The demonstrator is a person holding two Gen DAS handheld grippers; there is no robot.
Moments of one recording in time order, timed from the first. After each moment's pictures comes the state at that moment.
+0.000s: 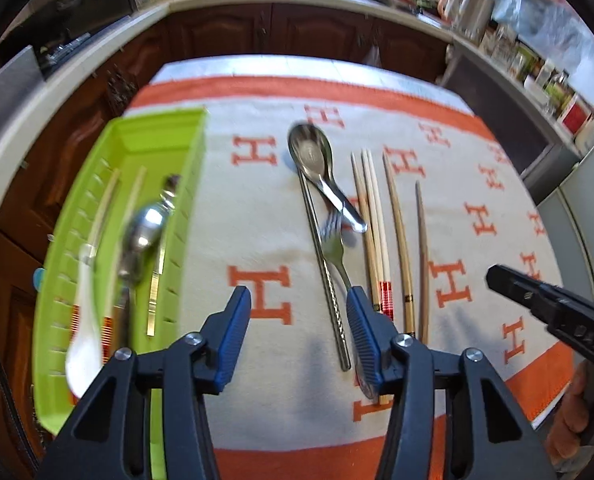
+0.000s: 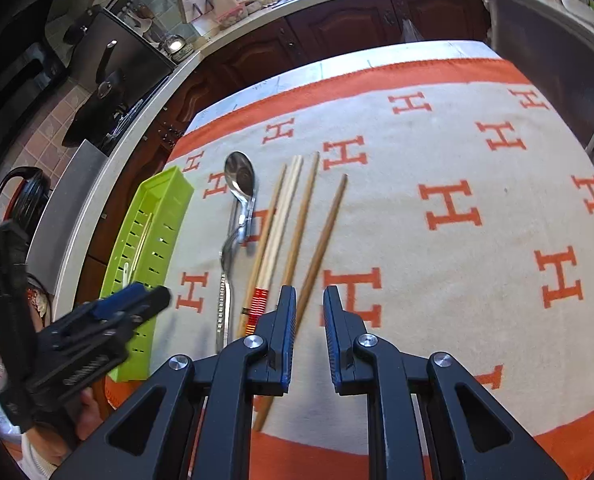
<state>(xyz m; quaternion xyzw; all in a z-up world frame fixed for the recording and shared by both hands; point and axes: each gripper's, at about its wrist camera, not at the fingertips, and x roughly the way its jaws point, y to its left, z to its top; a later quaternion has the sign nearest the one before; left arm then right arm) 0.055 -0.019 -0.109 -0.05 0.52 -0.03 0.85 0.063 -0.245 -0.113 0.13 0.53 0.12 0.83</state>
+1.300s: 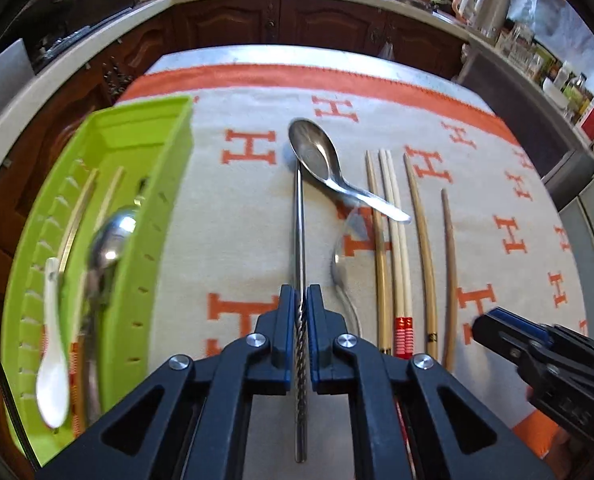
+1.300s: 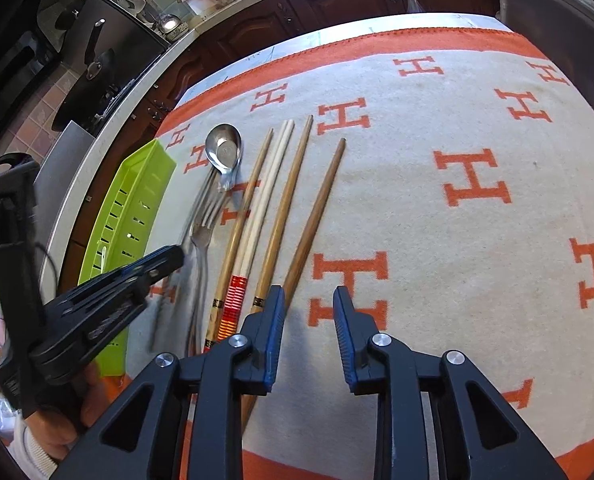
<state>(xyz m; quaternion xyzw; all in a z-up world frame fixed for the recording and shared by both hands) 0.083 -0.023 -0.129 -0.06 0.51 -0.01 0.86 0.084 -0.232 -0.161 0.12 0.55 0.12 0.82</state>
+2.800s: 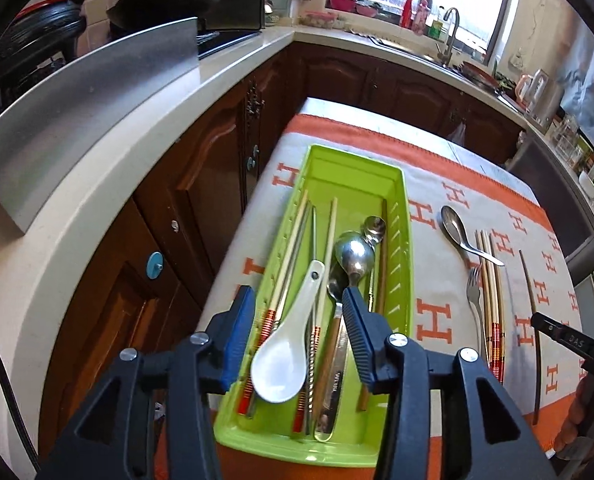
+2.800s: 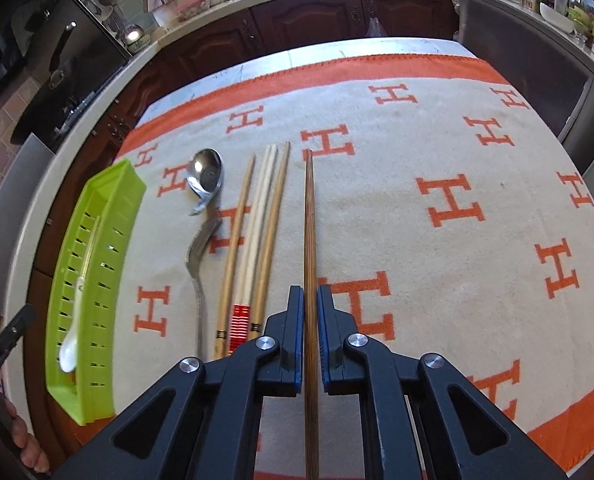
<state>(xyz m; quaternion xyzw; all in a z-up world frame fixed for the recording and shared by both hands) 0.001 0.144 -0.077 -0.12 0.44 0.10 0.88 0.084 -0.202 -0.136 0.09 0.54 0.03 0.84</state>
